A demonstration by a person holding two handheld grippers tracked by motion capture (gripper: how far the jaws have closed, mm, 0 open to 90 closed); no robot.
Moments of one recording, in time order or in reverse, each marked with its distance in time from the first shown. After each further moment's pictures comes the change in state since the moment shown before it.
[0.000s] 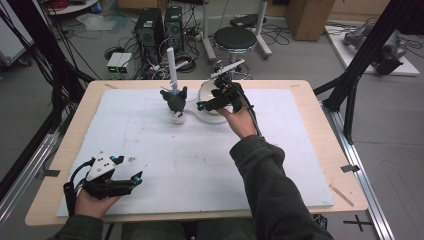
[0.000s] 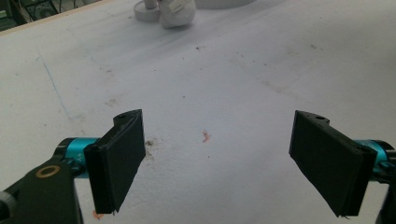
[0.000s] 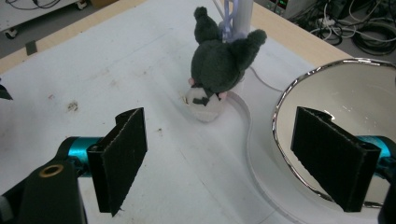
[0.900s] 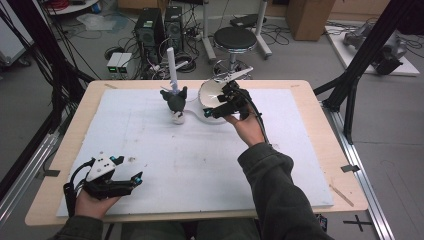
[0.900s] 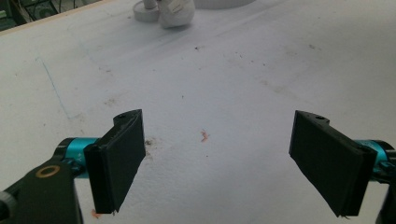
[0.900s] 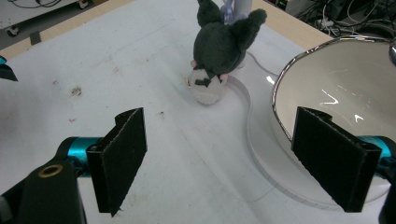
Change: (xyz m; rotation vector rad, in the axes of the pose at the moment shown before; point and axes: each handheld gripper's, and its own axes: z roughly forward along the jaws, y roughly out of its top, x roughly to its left) left arm -0.001 0.000 -0.001 -0.001 0.001 -0.002; right arm 0.001 -0.025 -0.014 -0.011 -0.005 -0.010
